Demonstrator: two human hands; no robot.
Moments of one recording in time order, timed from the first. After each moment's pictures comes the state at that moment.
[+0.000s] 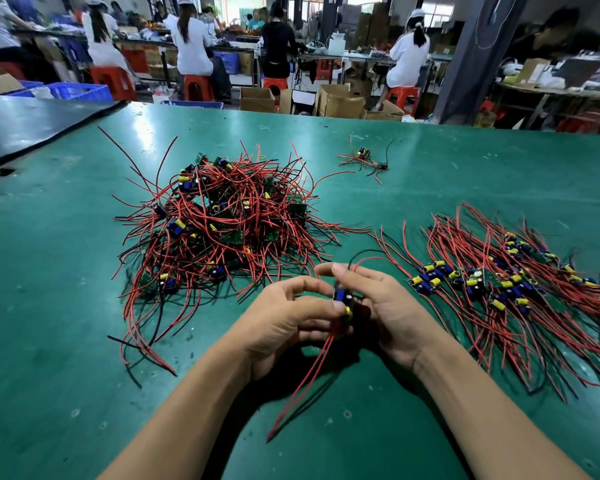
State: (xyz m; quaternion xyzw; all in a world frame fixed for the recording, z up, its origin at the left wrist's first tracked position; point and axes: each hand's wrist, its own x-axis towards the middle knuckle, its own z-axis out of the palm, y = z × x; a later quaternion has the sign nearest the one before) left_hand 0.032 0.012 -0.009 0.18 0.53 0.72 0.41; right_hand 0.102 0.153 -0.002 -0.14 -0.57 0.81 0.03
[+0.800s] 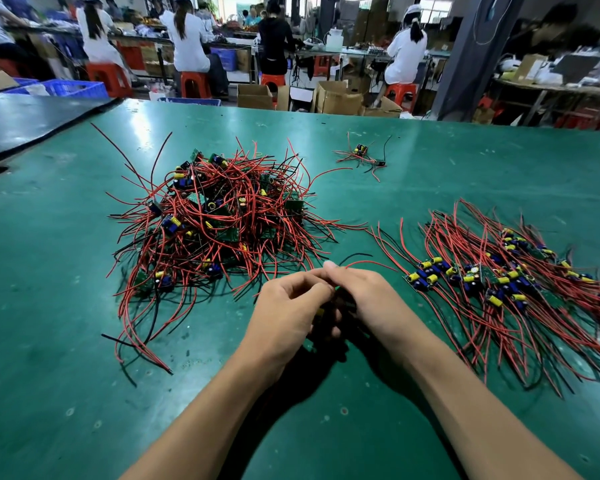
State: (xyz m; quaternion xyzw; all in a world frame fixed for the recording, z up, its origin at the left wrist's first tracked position) left_hand 0.046 0.028 -0.012 0.20 0.60 0.73 0.25; right_hand 0.099 0.145 -0.007 -0.15 -0.65 0.74 0.05
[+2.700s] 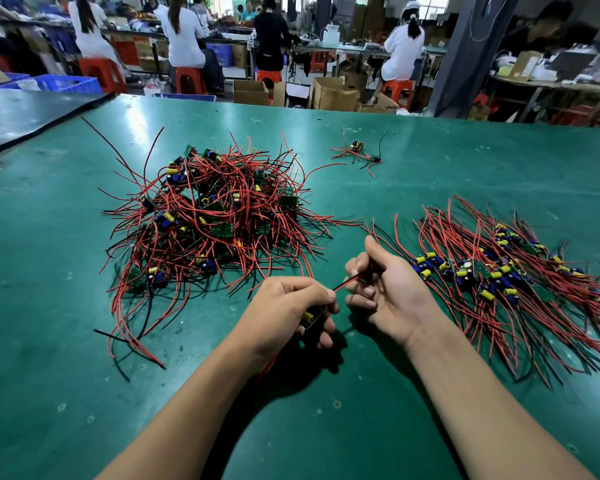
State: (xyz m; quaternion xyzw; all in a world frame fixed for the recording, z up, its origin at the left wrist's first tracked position) left_hand 0.041 0.021 -0.011 0.22 0.62 0.67 0.34; right_hand 0.093 0.175 -0.001 -0.25 -0.41 0.87 0.11
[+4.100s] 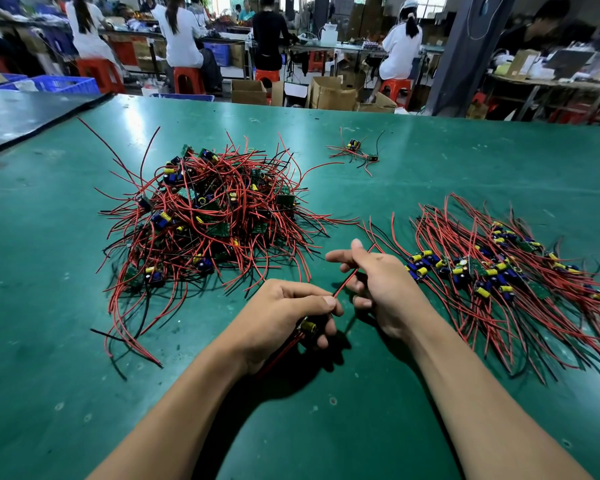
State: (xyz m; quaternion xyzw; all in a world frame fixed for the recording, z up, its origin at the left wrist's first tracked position) left_hand 0.041 0.015 -0.011 0.26 0.59 0.66 0.39; right_hand 0.088 0.180 -0.016 -0.24 -0.62 0.73 0.14
